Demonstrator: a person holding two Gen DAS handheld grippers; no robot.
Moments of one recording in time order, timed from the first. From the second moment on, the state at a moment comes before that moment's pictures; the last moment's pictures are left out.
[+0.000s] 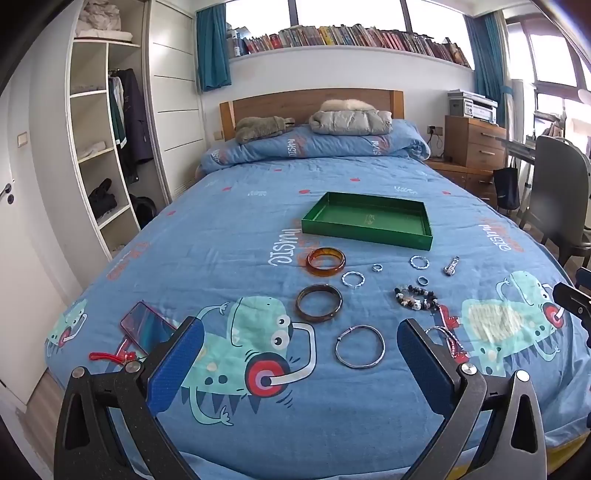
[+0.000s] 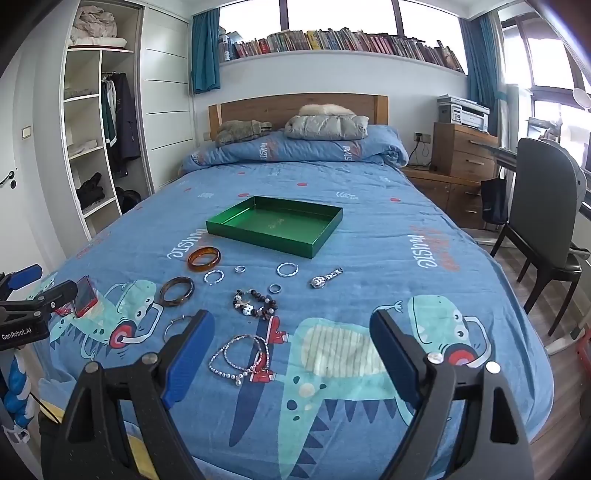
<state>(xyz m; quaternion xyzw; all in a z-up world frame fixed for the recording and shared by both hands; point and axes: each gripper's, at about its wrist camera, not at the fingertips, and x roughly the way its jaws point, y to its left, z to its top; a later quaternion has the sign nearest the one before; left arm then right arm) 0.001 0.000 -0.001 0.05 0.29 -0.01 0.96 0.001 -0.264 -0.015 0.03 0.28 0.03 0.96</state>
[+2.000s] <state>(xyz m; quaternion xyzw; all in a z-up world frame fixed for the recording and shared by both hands) 0.107 0.008 -0.123 0.01 0.42 -0.06 0.91 0.097 -0.235 -0.131 0.03 0.40 0.10 0.91</state>
